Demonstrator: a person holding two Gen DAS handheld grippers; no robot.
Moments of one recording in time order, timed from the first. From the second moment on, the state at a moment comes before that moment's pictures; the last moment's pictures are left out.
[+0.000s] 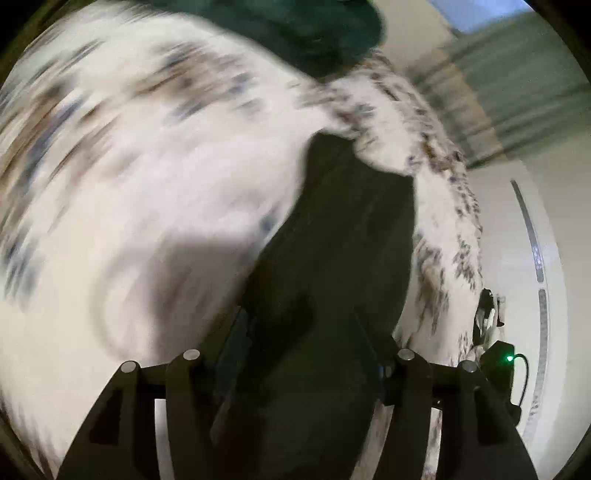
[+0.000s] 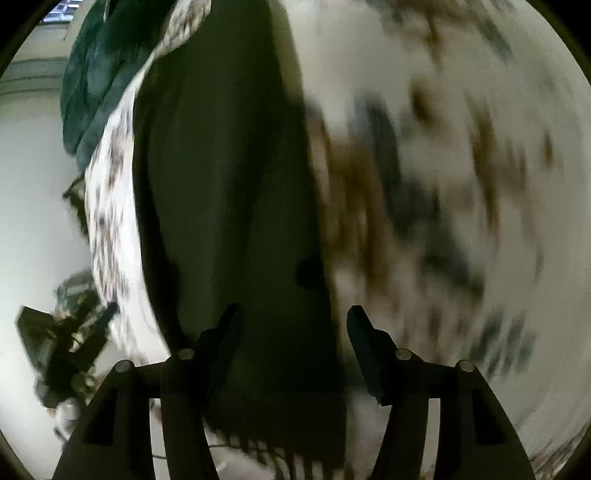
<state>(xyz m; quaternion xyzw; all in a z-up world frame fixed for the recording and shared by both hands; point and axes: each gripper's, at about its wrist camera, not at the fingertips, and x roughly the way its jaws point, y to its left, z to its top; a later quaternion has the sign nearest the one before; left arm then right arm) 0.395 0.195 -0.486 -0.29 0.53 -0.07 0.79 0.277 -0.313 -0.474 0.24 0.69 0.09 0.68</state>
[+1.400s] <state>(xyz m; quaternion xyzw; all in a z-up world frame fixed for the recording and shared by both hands) 0.434 0.194 -0.525 -0.23 0.61 -0.15 0.75 0.287 -0.347 -0.489 0.26 0.72 0.03 0.64</state>
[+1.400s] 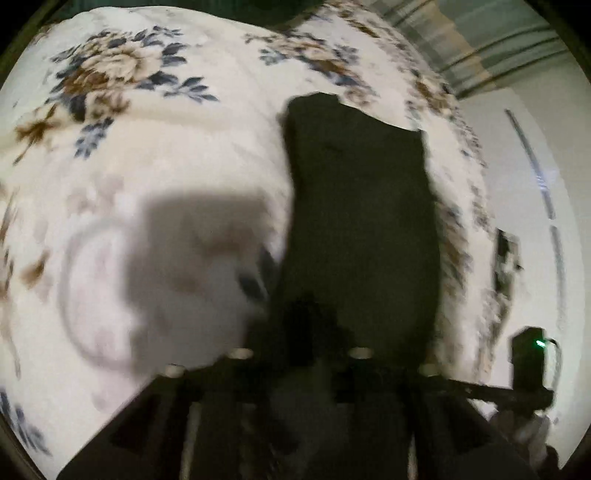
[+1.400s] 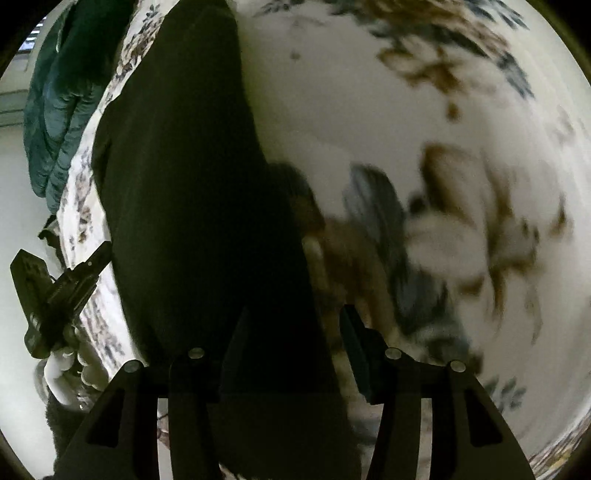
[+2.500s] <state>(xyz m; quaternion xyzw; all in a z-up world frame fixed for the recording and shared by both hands) 0.173 0.162 -0.539 -0.29 0.67 -0.14 0.67 0.041 -0.270 -0.547 0.43 0.71 0.12 0.54</state>
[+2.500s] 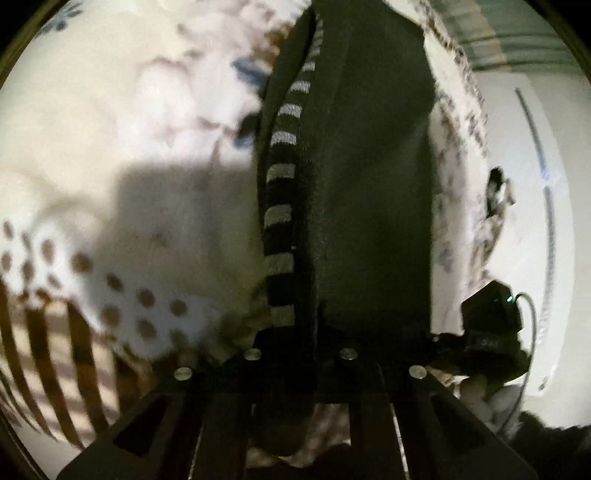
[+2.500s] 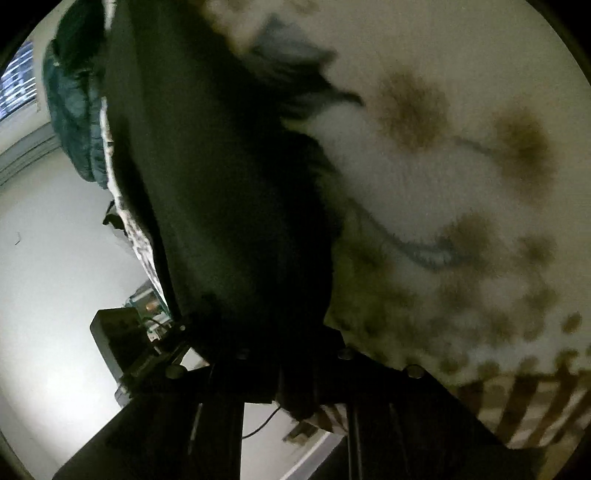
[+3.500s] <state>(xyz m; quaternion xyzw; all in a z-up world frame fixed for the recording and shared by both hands) 0.586 0.163 -0.493 -0.39 0.54 -0.14 0.73 0.504 -0.311 -0.428 0.41 0.56 0.13 0.71</state>
